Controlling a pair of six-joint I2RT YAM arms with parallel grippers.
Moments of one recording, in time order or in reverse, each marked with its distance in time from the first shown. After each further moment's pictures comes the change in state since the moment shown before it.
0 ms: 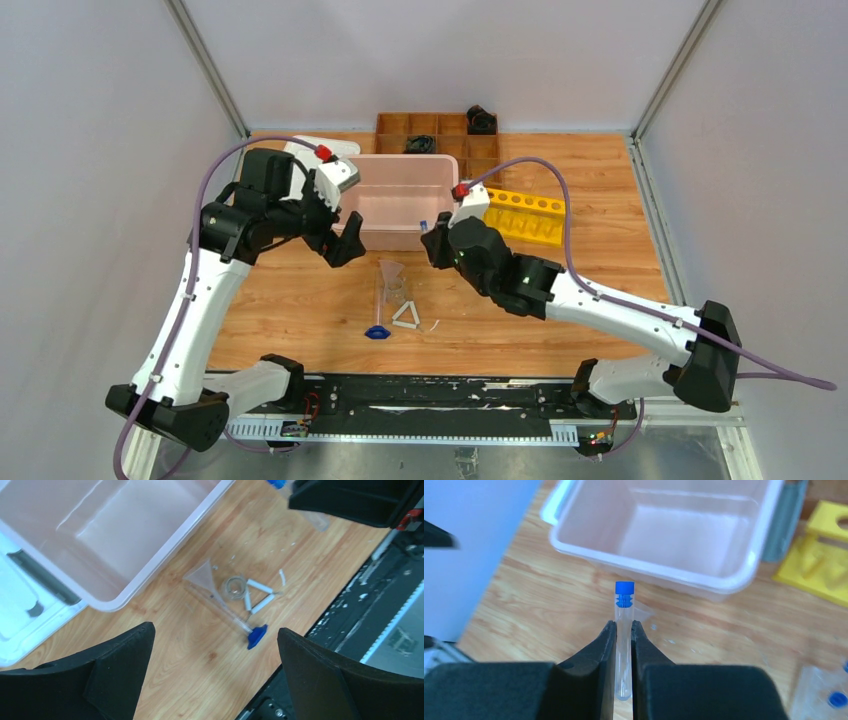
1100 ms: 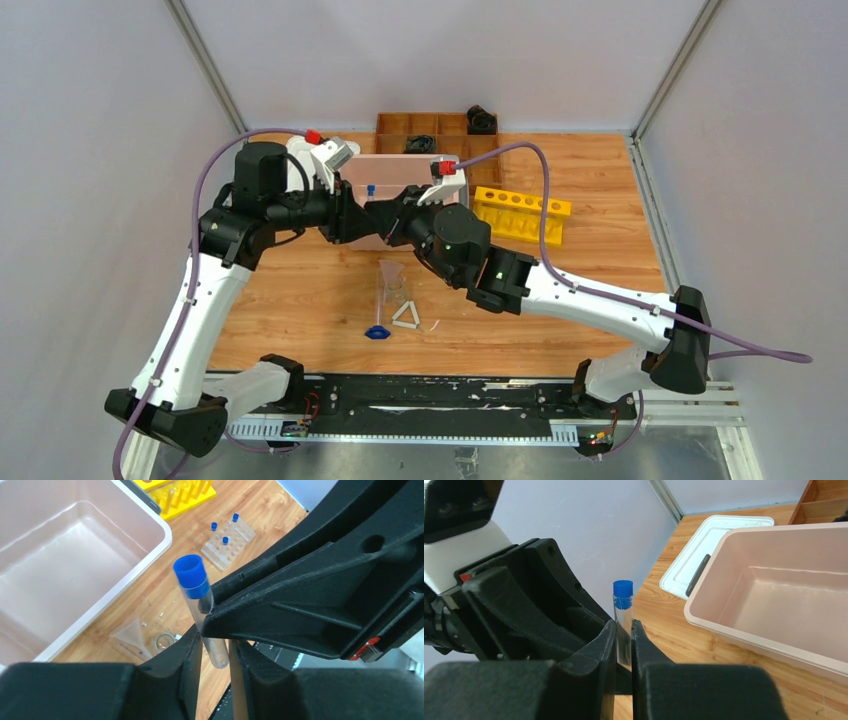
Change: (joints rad) left arm 0.000 -0.026 -0.031 0.259 0.289 -0.369; right arm 0.105 0.150 0.261 0.334 -0.032 0.055
